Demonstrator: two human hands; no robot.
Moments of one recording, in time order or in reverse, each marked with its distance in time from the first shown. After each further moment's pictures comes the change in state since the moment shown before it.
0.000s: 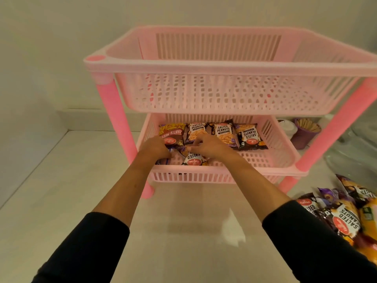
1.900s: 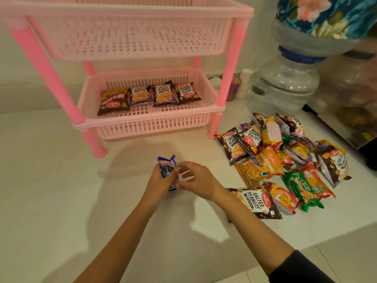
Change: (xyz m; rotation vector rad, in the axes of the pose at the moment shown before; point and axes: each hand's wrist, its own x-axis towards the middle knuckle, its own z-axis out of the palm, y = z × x) left_hand -0.217 0.040 0.183 -1.062 -0.198 0.116; right_hand -0.263 0.099 0.093 0.346 0.159 0.000
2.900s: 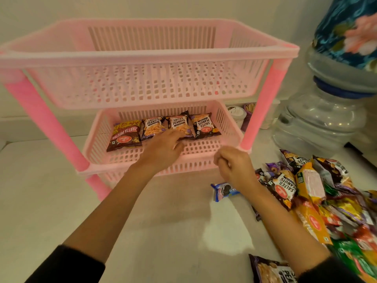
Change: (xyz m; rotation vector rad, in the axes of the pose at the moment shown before) left_hand 0.156 0.147 -0.043 1.015 -0.002 0.618; right_hand 0.124 -0.011 -0.103 -0.352 0.488 -0.543
